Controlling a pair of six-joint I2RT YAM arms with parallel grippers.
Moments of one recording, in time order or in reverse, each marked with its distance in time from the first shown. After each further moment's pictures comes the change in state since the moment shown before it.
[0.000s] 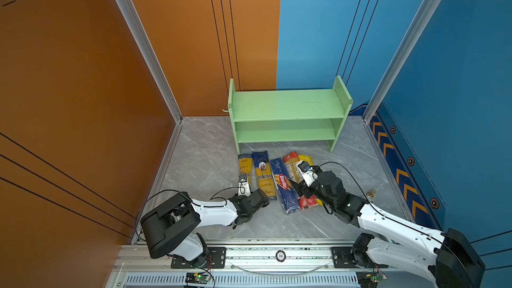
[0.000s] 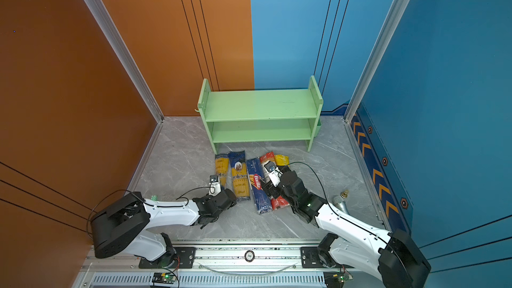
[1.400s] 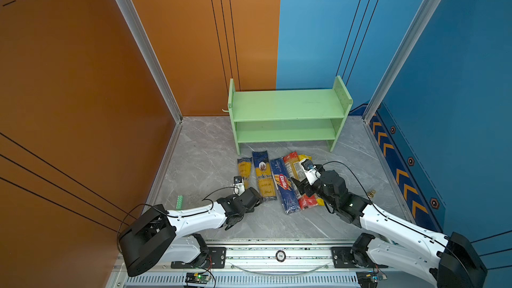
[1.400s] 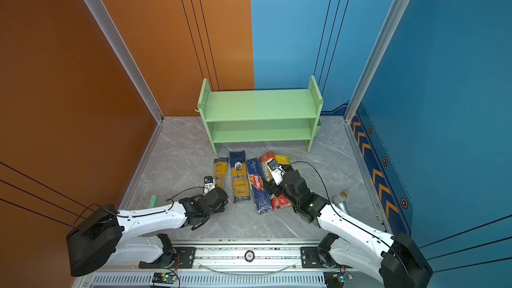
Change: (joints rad) left arm 0.055 -0.206 -0.026 -0.172 0.198 -0.002; right arm -0.025 -0.028 0.000 -0.010 0.005 0.019
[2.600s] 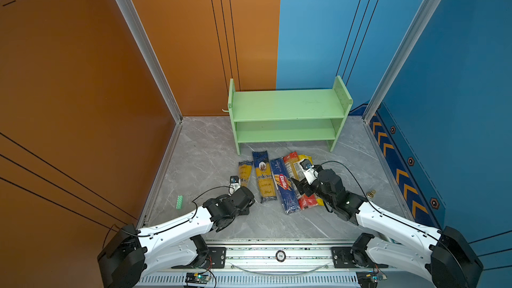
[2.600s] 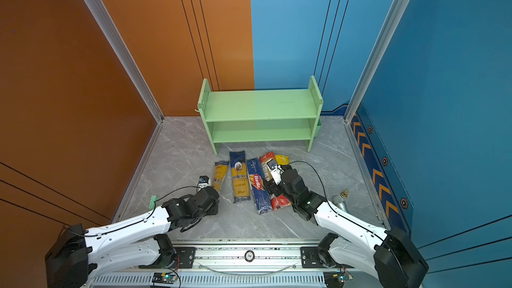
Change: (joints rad) left arm 0.013 -0.248 0.029 -0.230 0.076 0.086; right arm -0.018 0.058 0.000 0.012 -0.001 0.000
